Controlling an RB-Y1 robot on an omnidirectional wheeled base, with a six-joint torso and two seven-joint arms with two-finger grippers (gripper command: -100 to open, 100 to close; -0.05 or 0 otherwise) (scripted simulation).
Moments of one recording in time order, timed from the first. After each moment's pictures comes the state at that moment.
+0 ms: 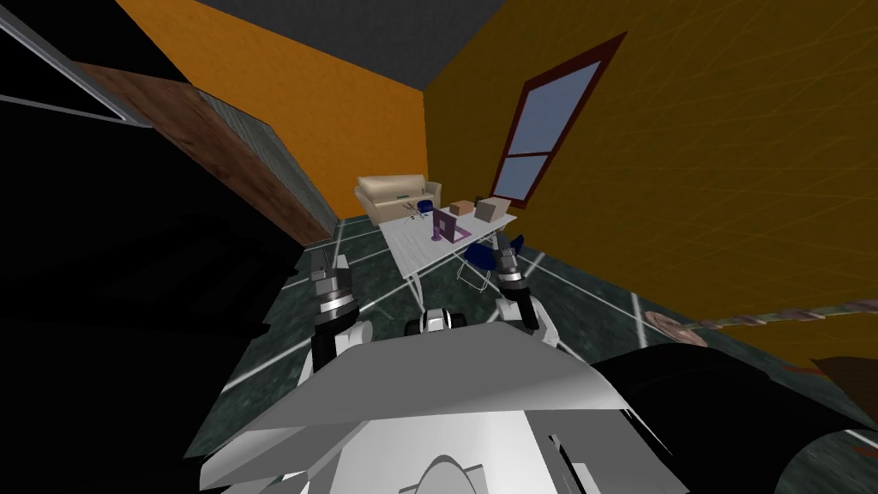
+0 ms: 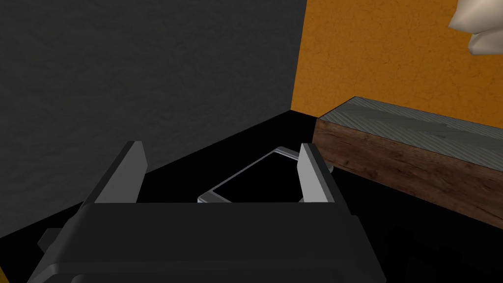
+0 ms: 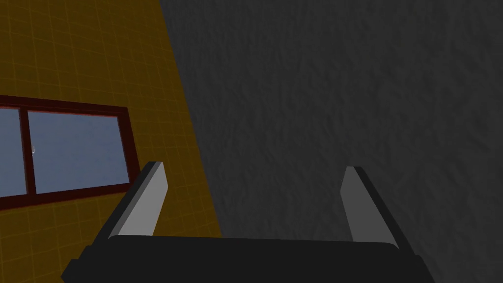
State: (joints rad) left arm 0.53 -0.05 0.06 -2.25 0.03 -0.50 -0.12; right arm 0.46 -0.18 -0.06 -2.21 0.11 -0.54 0.15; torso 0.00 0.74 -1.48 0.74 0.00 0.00
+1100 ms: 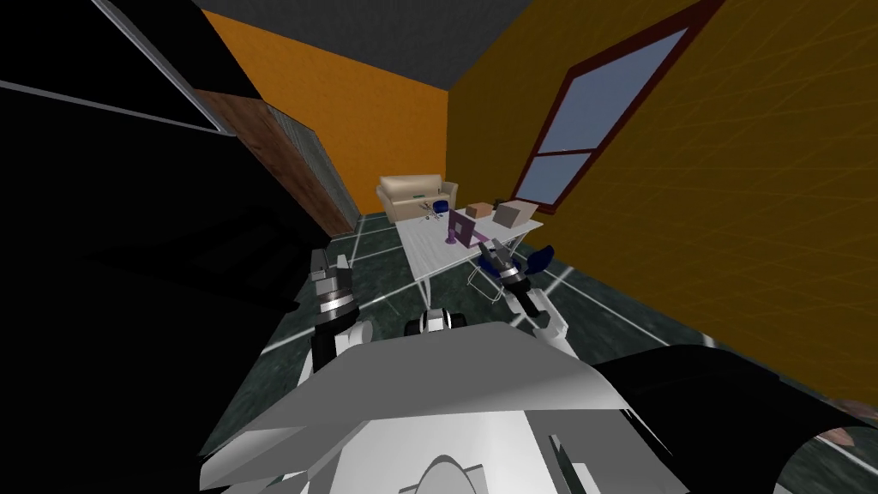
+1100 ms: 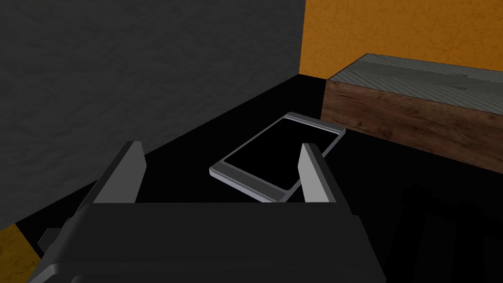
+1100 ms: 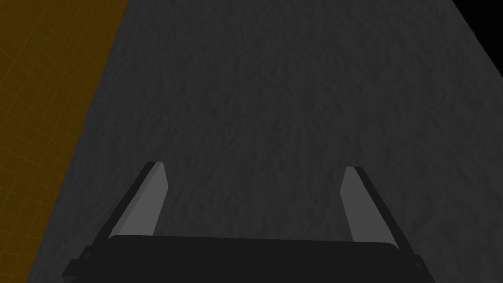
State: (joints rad) left arm 0.53 -0.05 0.06 -2.25 0.03 -0.50 -0.12; right arm 0.39 -0.37 -0.14 -2.06 0.42 -0.47 0.42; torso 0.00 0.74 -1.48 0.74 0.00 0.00
